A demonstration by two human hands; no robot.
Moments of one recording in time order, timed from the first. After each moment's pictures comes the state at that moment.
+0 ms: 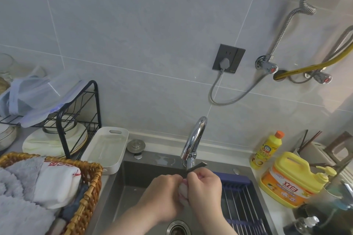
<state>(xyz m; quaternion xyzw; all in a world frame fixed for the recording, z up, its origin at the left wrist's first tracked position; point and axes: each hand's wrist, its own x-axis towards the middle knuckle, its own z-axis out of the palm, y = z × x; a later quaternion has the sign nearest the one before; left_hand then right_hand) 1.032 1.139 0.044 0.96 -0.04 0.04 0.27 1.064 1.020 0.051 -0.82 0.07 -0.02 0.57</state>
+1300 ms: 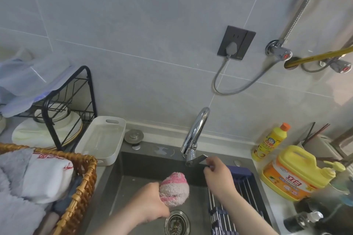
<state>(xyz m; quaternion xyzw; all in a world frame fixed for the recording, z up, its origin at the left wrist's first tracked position) 1.031 1.158 0.004 0.86 0.15 -0.20 0.43 1.137 0.961 -0.003 -0.92 0.01 0.09 0.37</state>
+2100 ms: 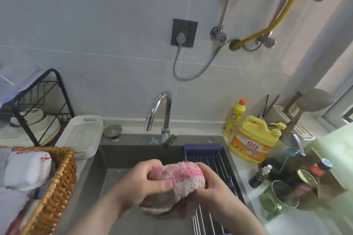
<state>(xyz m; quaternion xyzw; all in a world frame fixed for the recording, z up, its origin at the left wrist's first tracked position) 0.971 1.090 0.085 0.73 0.01 -0.14 0.67 0.997 0.874 0.074 -0.72 -0.08 0.23 0.64</state>
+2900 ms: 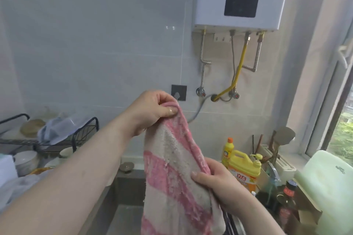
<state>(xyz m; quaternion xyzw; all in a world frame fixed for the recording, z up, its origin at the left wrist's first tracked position) 0.893 1.016 0.329 0.79 -0.10 0.16 0.58 0.900 0.805 0.197 -0.68 -0.20 0.16 0.68</state>
